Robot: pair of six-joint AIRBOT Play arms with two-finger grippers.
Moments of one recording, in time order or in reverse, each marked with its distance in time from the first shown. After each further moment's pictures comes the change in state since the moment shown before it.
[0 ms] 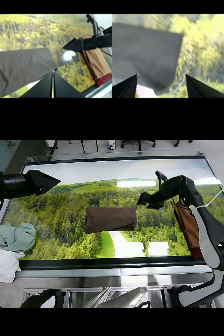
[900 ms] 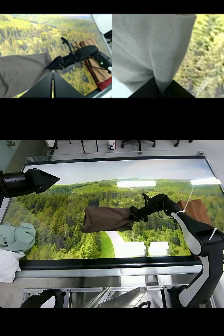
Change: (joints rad) left arm 0.000 0.000 -0.008 -0.002 -0.040 0.026; right arm 0.061 -0.201 -0.094 0.299 0.117 -0.098
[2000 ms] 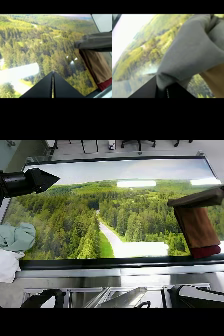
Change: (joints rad) left arm 0.000 0.000 0.000 0.000 -0.004 0.000; right arm -0.897 0.478 0.137 -0.028 -0.229 0.048
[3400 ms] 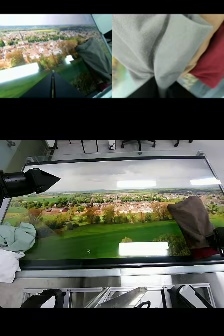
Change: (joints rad) left arm -0.001 0.000 0.000 0.000 0.003 0.000; right arm -0.157 0.347 -0.797 -0.301 0.160 0.098
